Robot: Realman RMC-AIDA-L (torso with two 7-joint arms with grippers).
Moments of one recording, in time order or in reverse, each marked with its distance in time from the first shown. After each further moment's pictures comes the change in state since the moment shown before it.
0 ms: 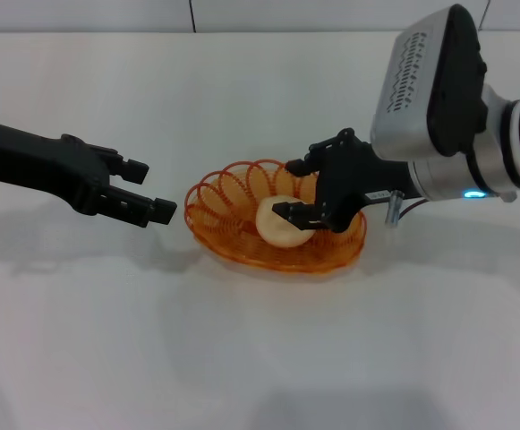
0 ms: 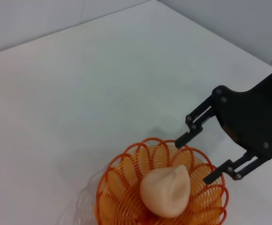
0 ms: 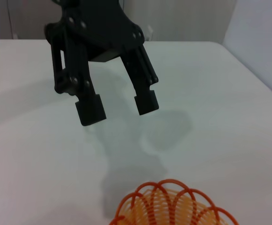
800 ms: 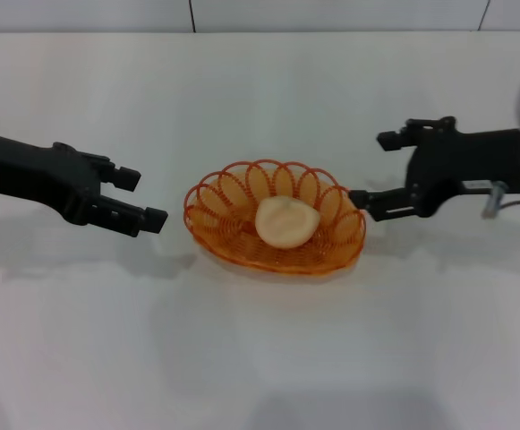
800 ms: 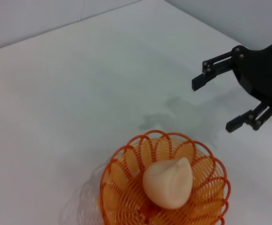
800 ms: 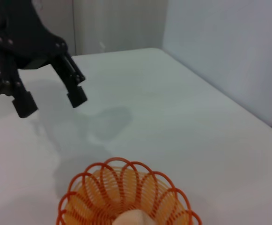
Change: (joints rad) left arm 0.023 0.004 0.000 0.000 0.000 0.000 0.034; right arm -0.193 -0.005 0.235 -0.074 0.099 -0.114 -0.104
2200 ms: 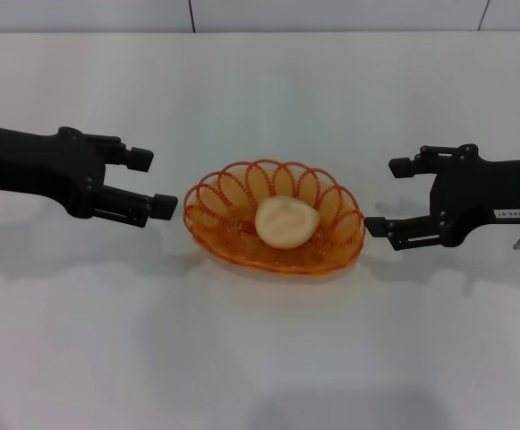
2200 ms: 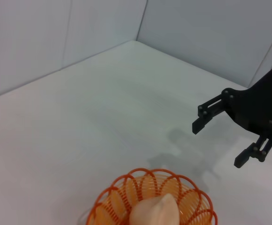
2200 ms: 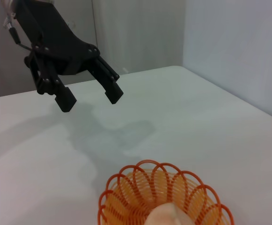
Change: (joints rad) left arm 0.031 -0.015 -0.042 -0.009 -0.104 0.009 0.125; right arm -0.046 -0.002 0.099 0.078 0.166 -0.136 -0.166
